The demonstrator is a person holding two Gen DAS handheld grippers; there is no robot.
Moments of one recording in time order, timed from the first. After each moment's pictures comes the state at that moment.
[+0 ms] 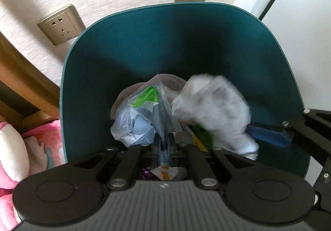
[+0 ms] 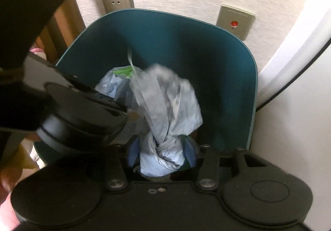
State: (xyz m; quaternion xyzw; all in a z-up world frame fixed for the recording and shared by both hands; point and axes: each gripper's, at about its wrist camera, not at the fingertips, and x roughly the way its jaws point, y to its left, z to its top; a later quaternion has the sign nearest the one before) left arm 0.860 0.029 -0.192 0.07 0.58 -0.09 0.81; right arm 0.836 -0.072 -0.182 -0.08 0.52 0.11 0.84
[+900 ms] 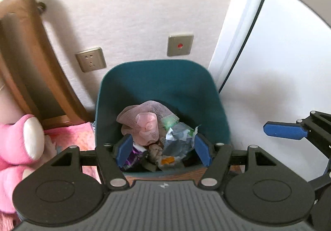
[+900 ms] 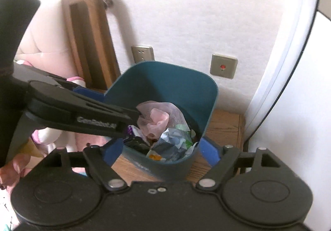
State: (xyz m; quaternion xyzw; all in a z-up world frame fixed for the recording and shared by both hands) left arm 0.735 0.012 -0.072 0.02 0.45 -0.07 0.89; right arm 0.710 -0.128 -0.070 -0.05 0.41 0.18 0.89
